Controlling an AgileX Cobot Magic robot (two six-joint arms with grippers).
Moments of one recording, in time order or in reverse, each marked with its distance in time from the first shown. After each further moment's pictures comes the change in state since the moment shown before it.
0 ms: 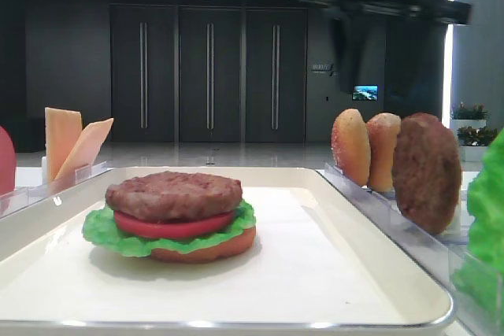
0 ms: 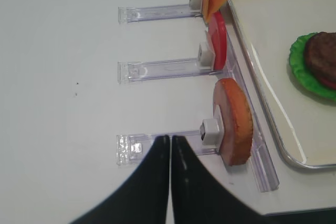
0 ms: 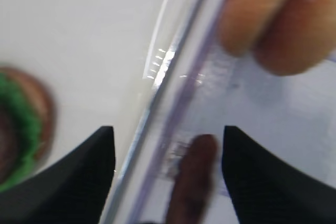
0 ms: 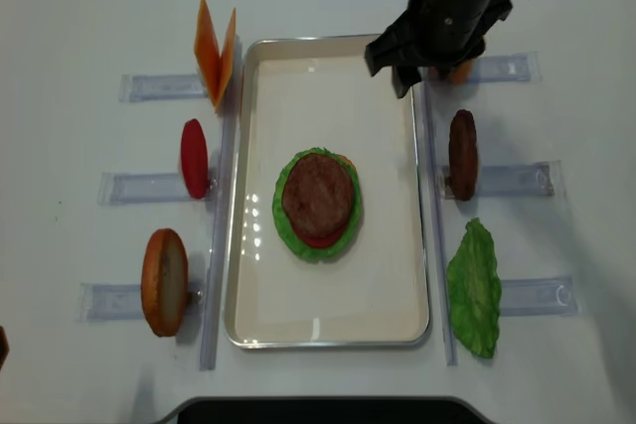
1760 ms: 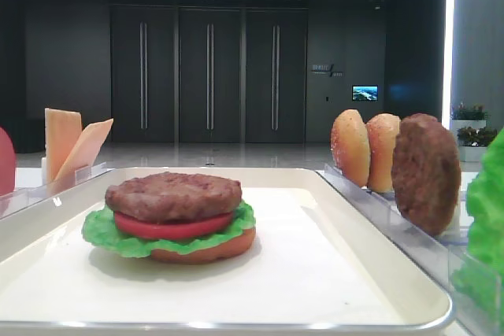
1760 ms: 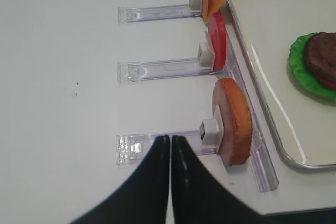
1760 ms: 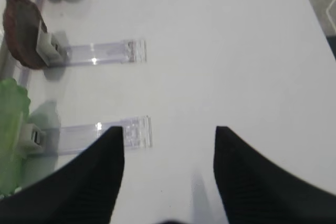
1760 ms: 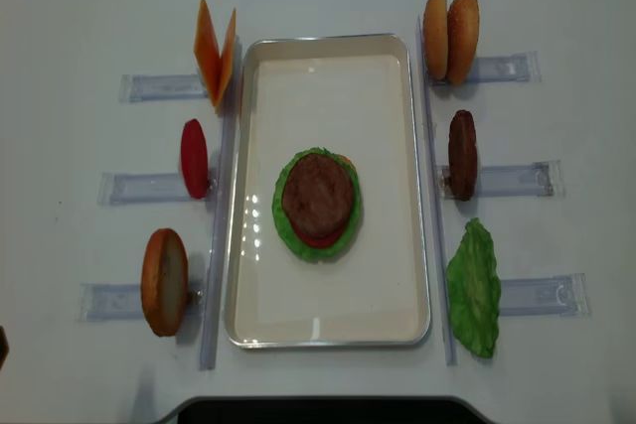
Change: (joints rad) left arm 0.000 0.000 0.000 0.000 0.000 0.000; right arm -0.525 -1.708 1.024 -0.012 0.057 -0.121
